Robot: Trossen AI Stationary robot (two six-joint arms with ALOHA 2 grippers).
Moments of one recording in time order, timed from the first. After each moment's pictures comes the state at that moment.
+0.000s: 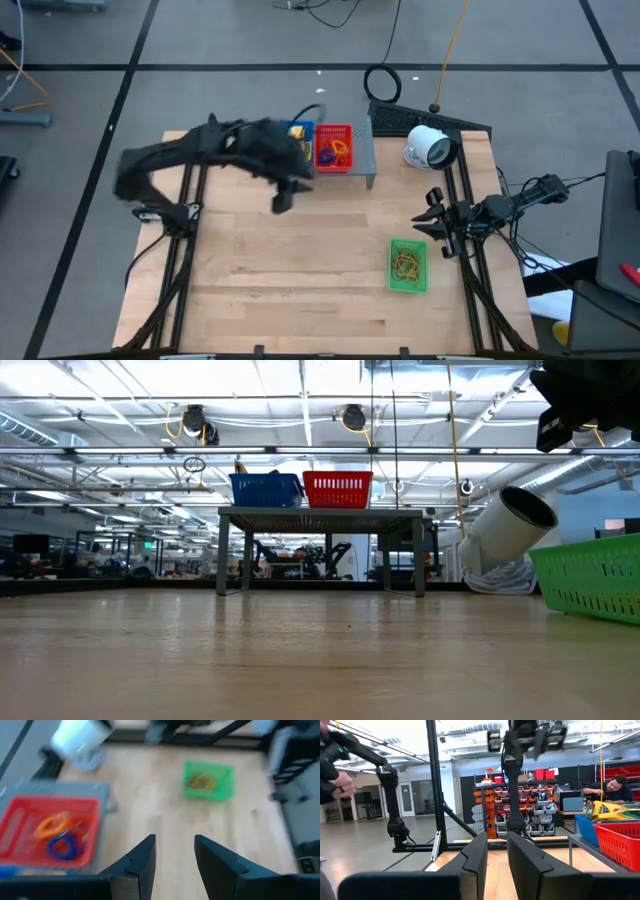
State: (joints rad) left arm 0.09 1.62 1.96 -1.08 0.10 0.01; right arm 0.41 0.06 0.01 0.33 0.26 0.01
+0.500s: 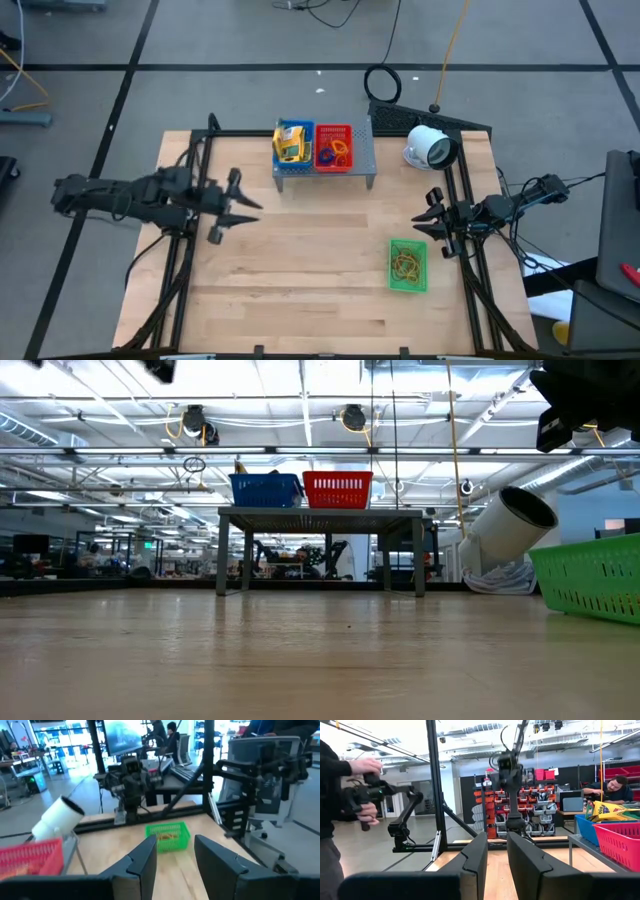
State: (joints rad) left arm -0.04 0.69 0.64 -0.01 0.19 0.10; right arm 0.41 0.06 0.01 0.33 0.26 0.01
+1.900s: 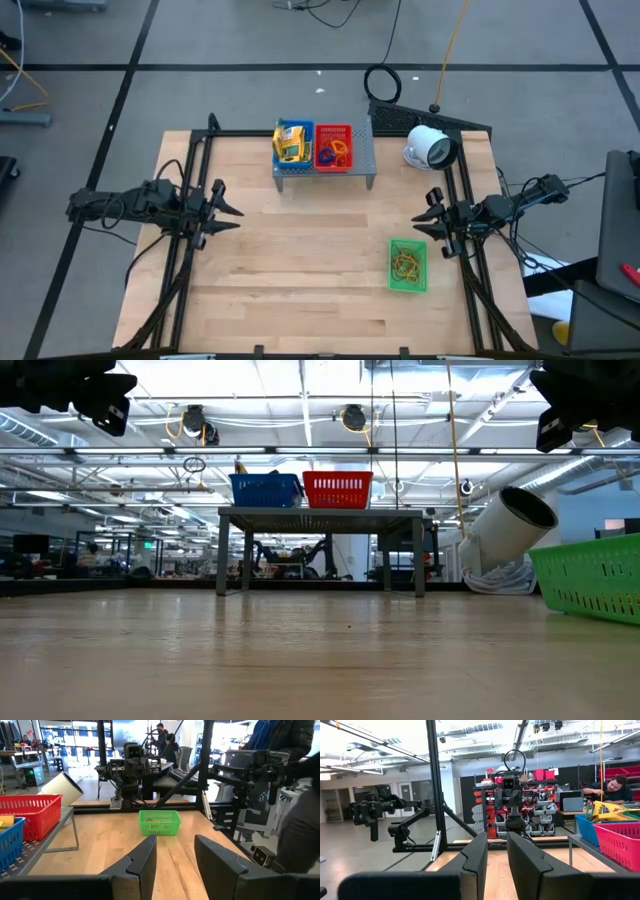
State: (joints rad) left arm -0.08 0.19 0.29 -0.11 0.15 -0.03; right arm 0.41 0.06 0.01 0.33 0.26 0.01
